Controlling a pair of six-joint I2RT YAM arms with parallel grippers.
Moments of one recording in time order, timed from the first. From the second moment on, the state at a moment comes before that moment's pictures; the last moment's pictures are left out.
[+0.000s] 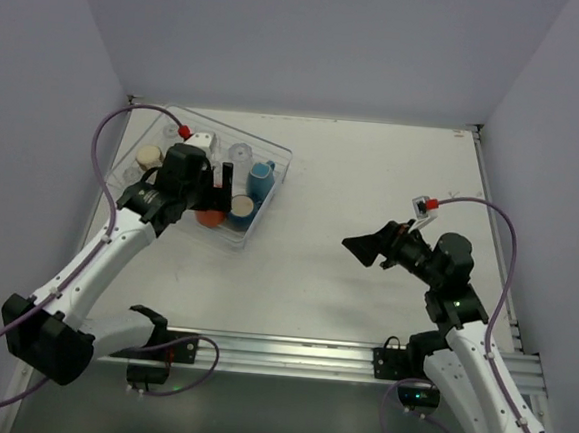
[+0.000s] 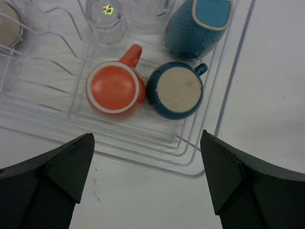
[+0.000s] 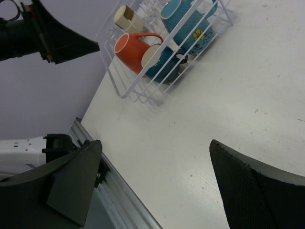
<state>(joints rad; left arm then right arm) -0.39 1.10 1.07 -0.68 -0.14 -0.30 0.23 0.59 0.45 -0.05 -0.59 0.66</state>
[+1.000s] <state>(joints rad) -0.32 1.51 1.09 -0.49 -0.31 -0.30 0.26 0.59 0.43 0.03 -0.61 0.66</state>
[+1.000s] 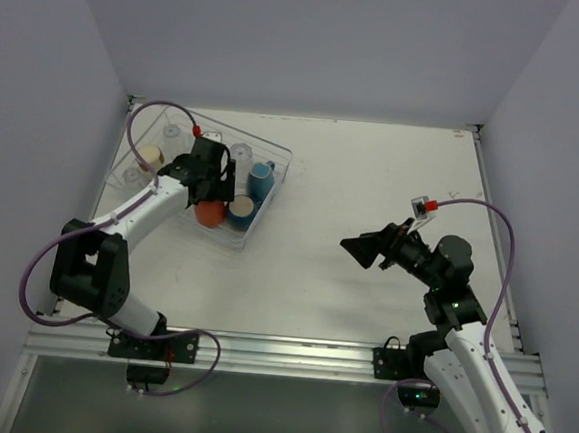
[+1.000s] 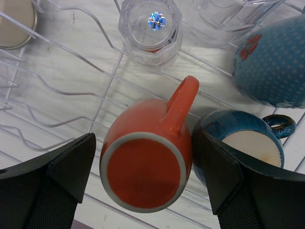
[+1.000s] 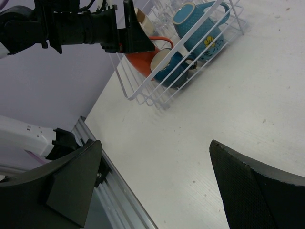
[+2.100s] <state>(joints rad) -0.26 1.18 1.06 -0.53 -0.20 -0.32 0.49 0.91 0.53 0.25 -0.51 0.82</state>
